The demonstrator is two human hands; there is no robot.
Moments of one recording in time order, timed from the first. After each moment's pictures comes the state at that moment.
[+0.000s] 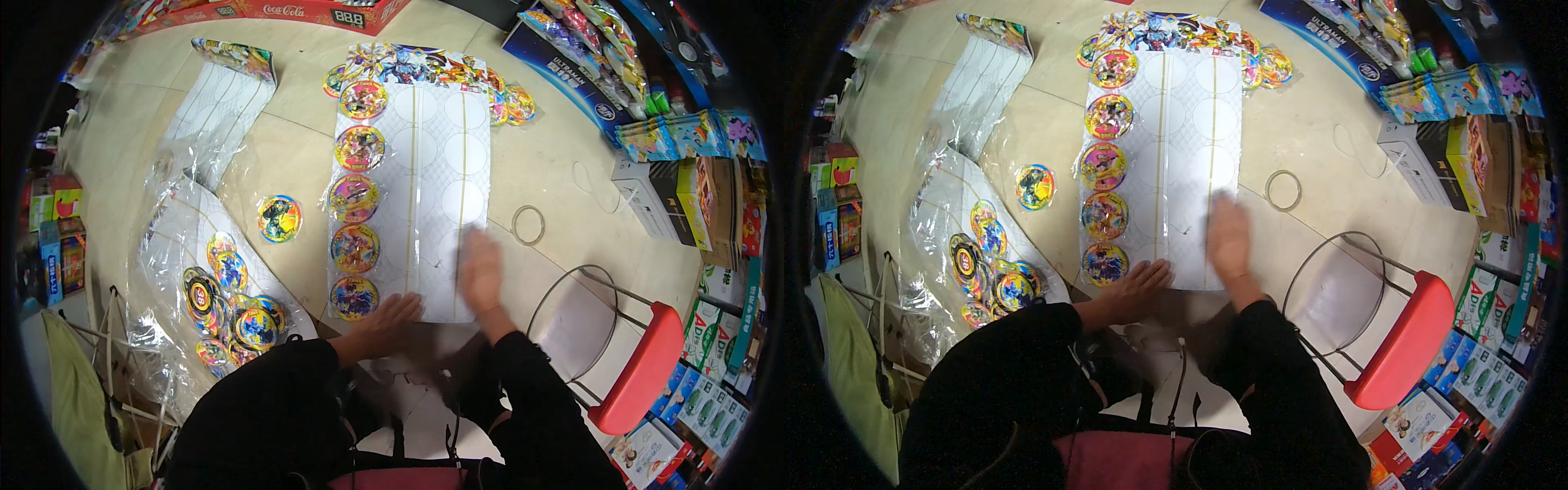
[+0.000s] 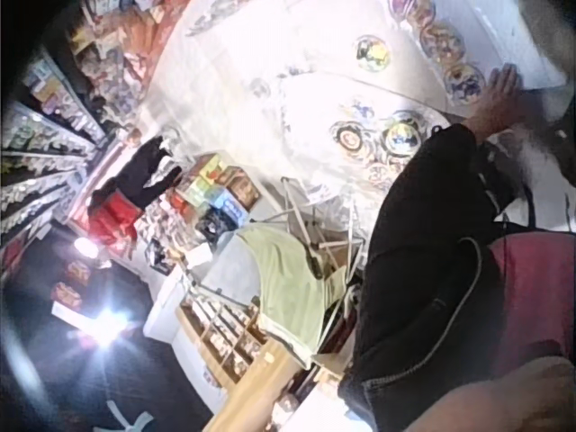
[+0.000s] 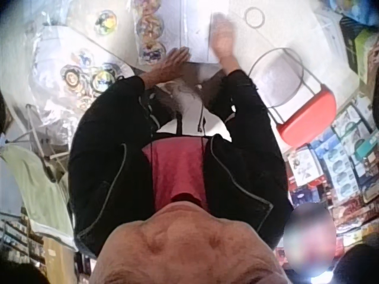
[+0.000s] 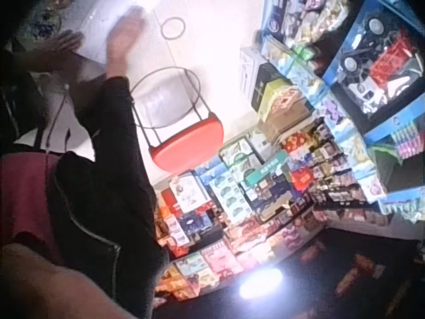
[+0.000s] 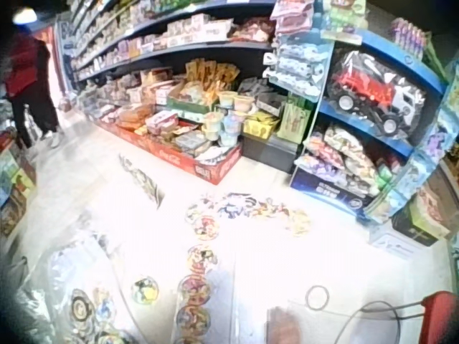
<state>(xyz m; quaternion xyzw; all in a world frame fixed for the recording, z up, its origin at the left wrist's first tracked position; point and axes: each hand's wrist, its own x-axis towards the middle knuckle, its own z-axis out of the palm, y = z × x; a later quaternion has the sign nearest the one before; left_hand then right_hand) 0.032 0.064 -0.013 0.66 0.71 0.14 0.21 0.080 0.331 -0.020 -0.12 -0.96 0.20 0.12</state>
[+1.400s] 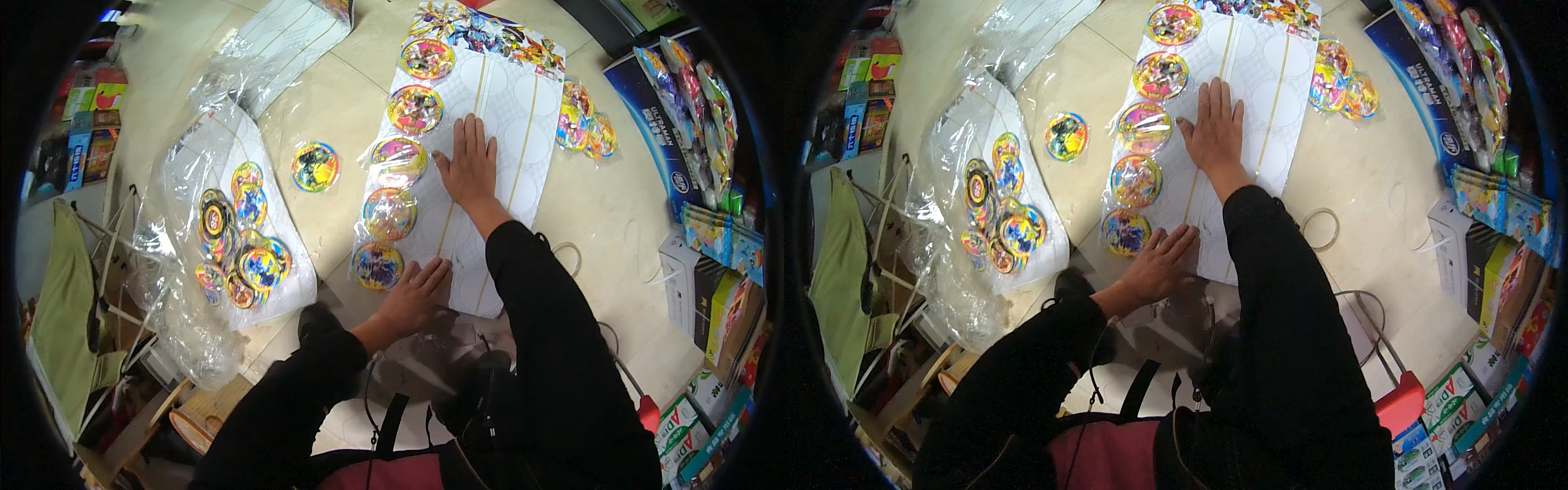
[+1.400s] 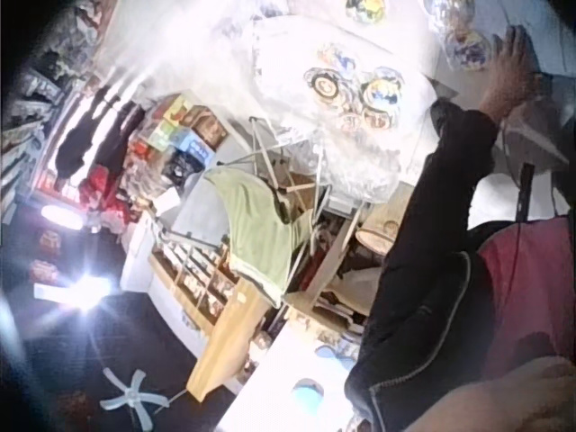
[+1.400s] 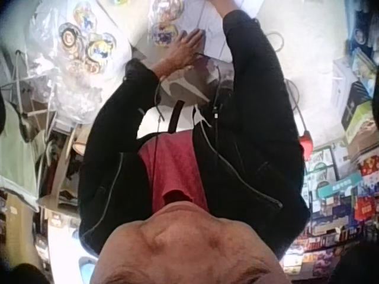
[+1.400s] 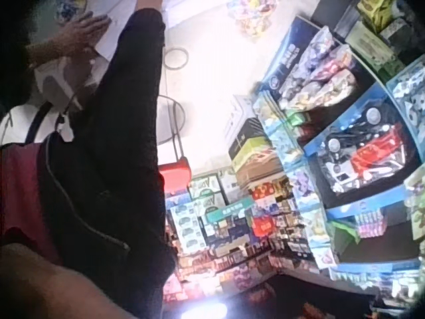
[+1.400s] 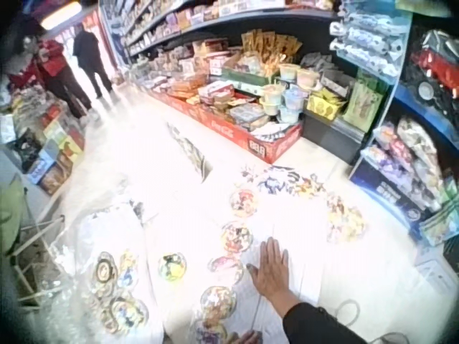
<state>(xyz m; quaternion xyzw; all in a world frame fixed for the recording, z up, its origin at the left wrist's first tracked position) 0.039 0.133 0.007 0.40 0.86 0.16 0.26 -0.137 0.319 -0.064 0.00 -0.99 0.11 0.03</state>
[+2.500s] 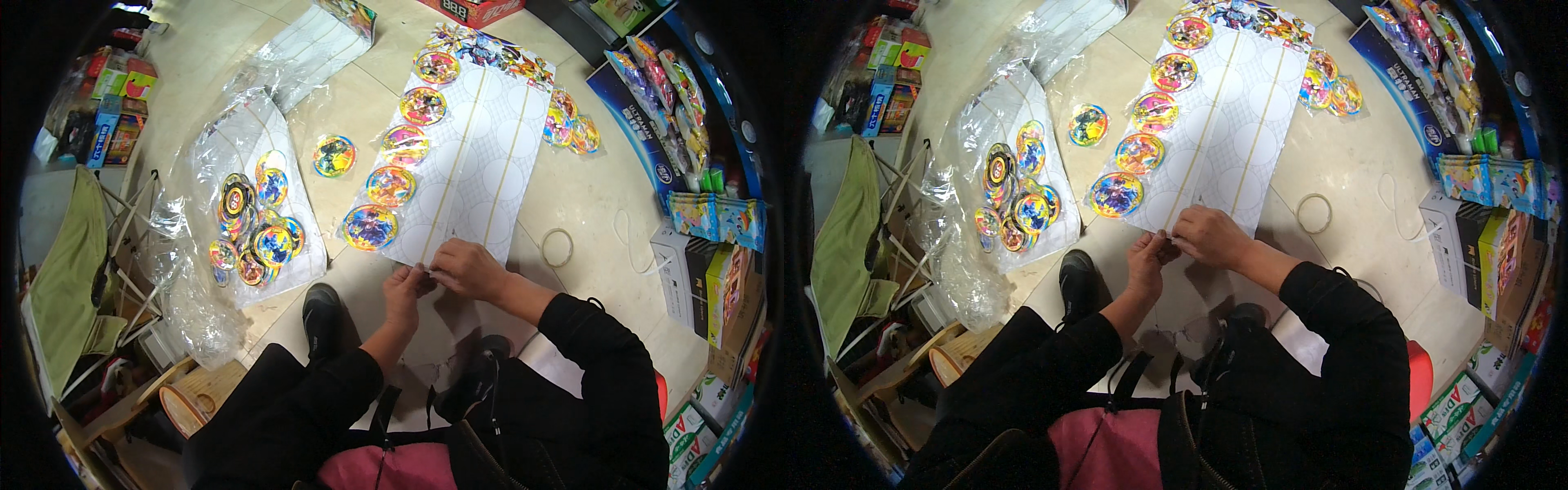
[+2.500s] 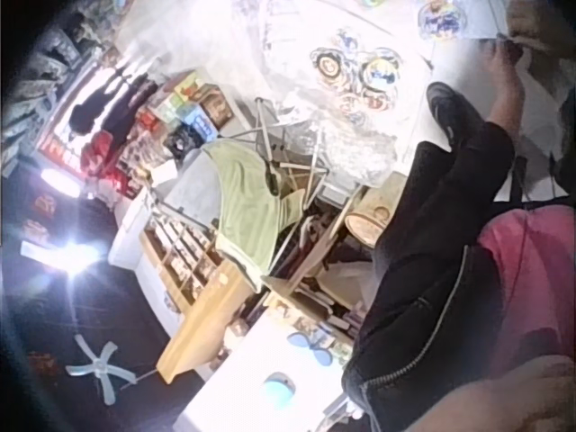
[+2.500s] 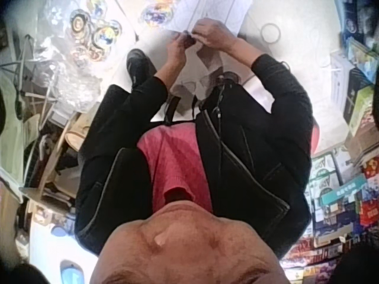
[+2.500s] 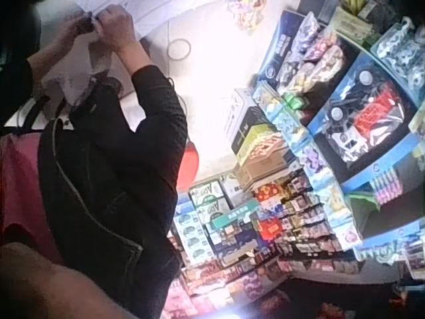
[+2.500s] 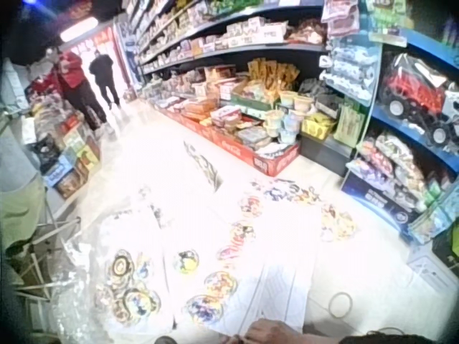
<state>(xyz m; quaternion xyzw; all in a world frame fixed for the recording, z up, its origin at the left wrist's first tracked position) 0.094 0.153 0.033 -0.34 0.49 0.78 0.18 0.033 0.330 0.049 0.33 -0.83 0.44 -0.07</state>
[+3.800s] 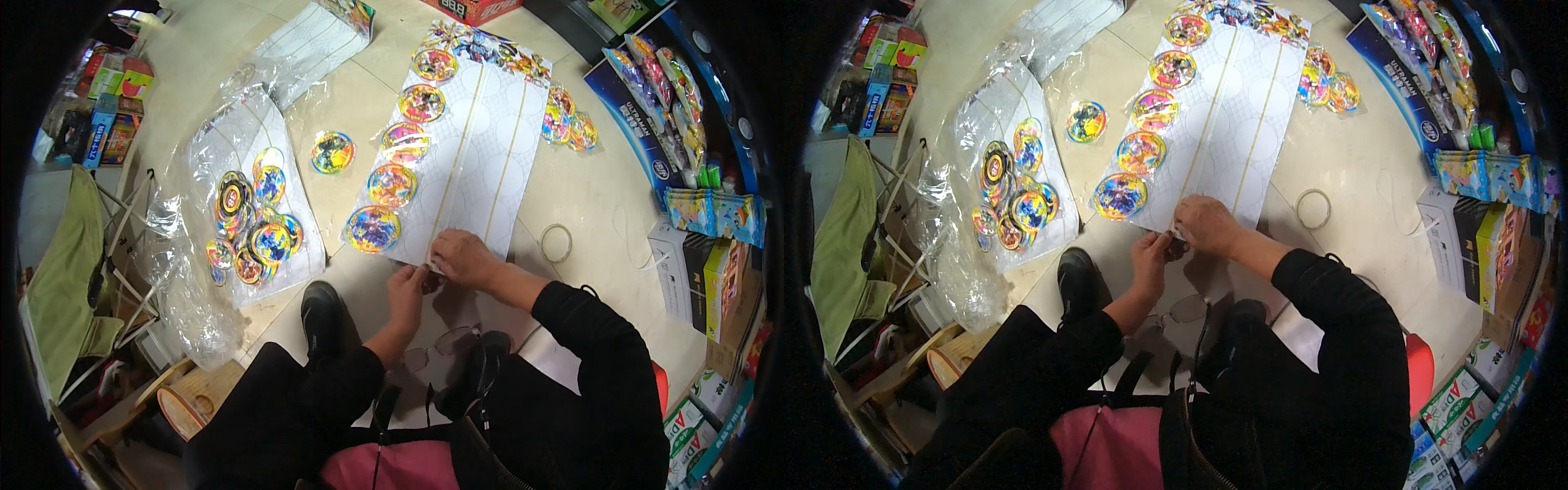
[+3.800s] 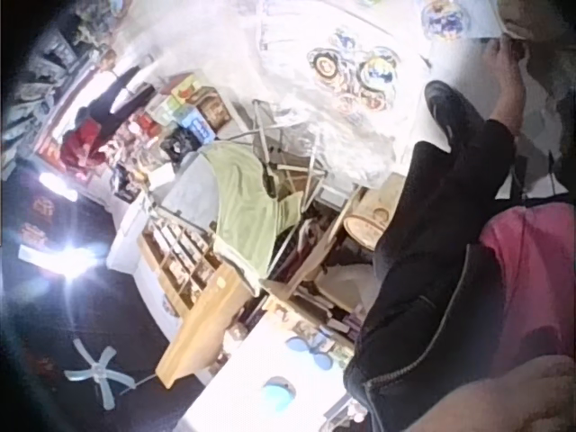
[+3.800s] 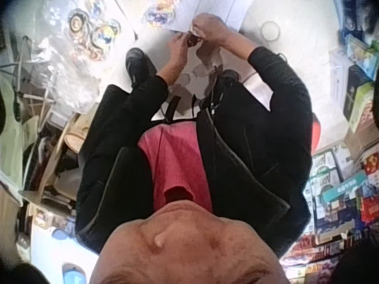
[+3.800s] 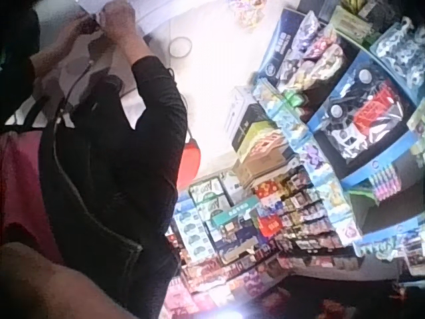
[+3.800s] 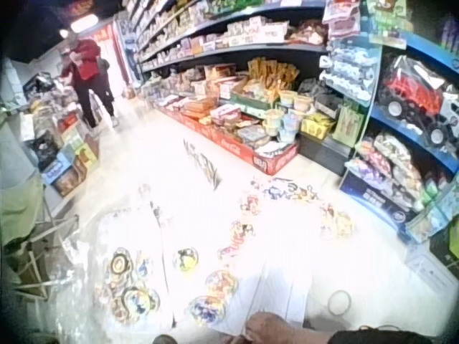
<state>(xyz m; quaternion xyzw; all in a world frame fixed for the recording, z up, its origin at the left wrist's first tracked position) 0.097 0.157 0.029 -0.31 0.54 0.76 0.19 0.026 0.321 0.029 0.29 -0.87 0.39 -0.12</state>
